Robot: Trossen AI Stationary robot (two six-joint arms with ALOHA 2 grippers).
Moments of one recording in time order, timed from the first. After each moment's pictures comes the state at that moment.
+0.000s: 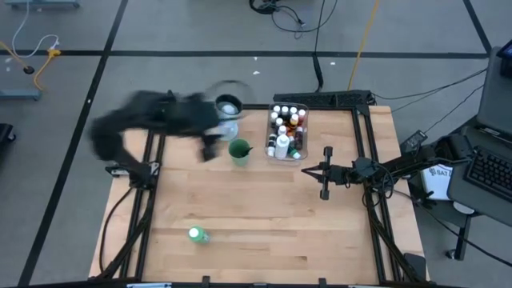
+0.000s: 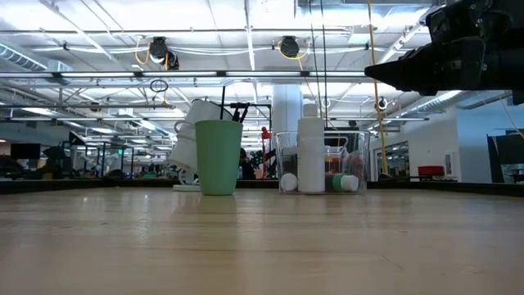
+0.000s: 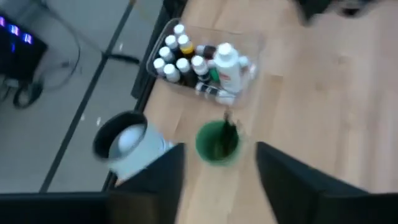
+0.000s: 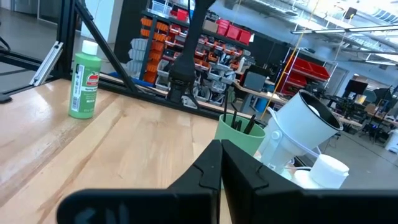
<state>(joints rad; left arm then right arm) -0.02 1.62 2.22 -1.55 -0.36 -0.14 0.11 1.05 0.05 1.08 0.18 -0.30</state>
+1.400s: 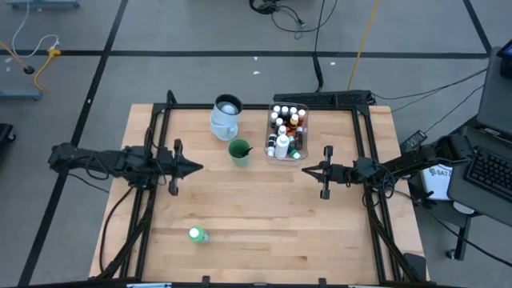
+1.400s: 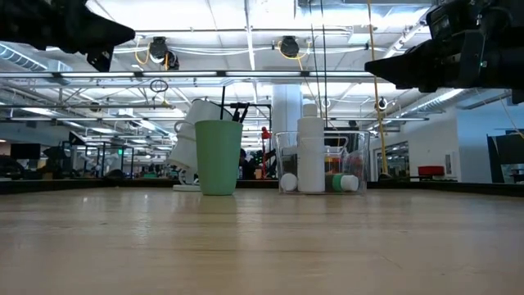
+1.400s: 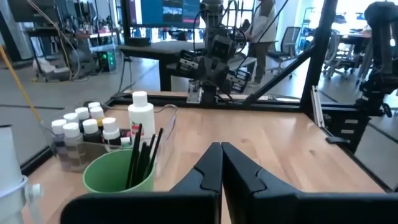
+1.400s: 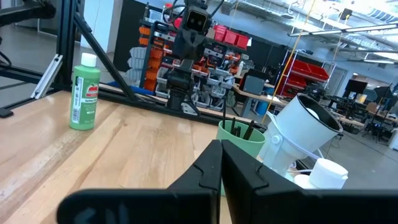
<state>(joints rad) -0.13 0.35 0.26 0.05 -0.14 -0.04 0.11 1.05 0.05 1.10 0.18 -0.27</state>
